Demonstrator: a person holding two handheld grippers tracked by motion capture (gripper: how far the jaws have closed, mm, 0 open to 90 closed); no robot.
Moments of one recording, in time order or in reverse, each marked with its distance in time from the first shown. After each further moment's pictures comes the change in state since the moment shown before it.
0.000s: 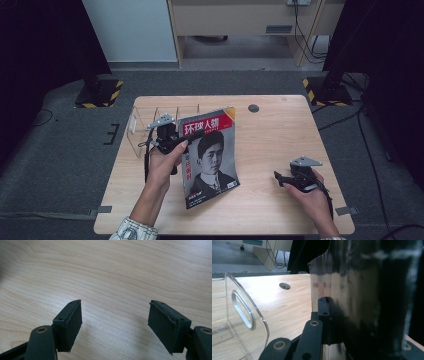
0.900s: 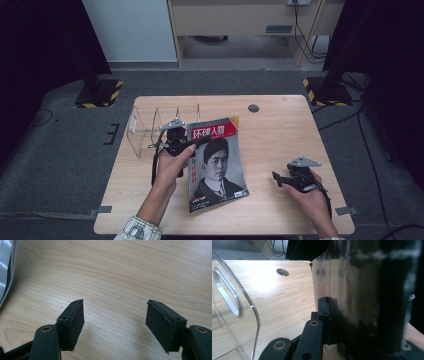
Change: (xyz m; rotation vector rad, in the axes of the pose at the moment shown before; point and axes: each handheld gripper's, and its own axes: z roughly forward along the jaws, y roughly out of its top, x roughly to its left) left arm 0.008 -0.018 0.026 0.076 -0.004 -0.023; right arm 0.005 0.001 0.000 -0.009 0.038 0.001
